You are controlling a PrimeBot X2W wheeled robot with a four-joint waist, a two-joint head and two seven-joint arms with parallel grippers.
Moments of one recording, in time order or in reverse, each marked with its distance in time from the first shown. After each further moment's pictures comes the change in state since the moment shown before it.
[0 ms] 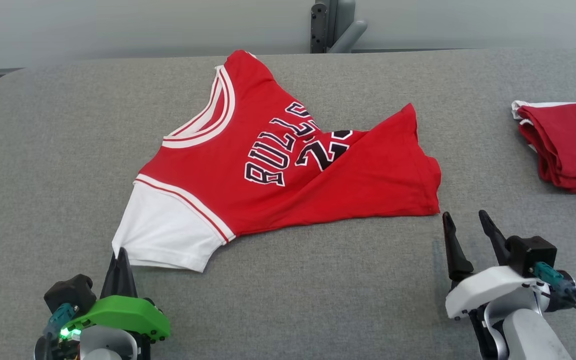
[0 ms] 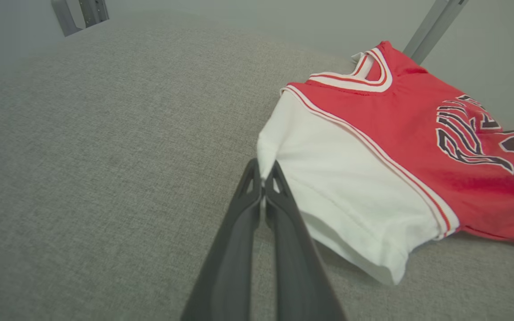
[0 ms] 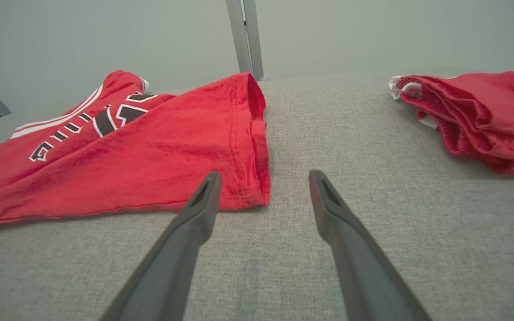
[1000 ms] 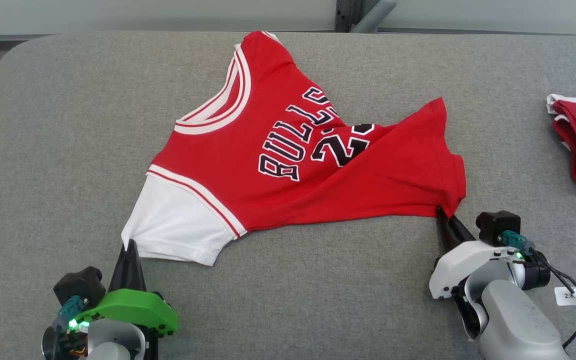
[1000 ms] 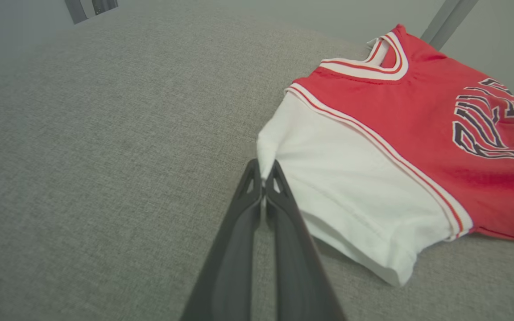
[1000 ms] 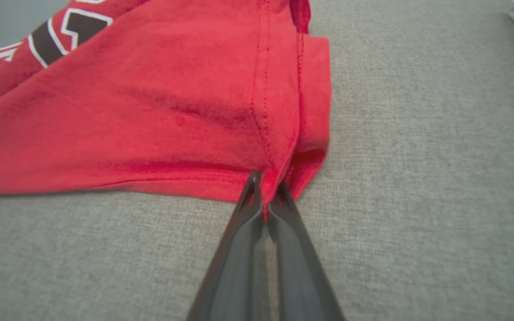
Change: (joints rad) left arm -0.008 0.001 -0.050 -0.035 -0.001 0.025 0.014; right arm -0.288 -0.036 0.117 0.473 0.045 0.000 -0.032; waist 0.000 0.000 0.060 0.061
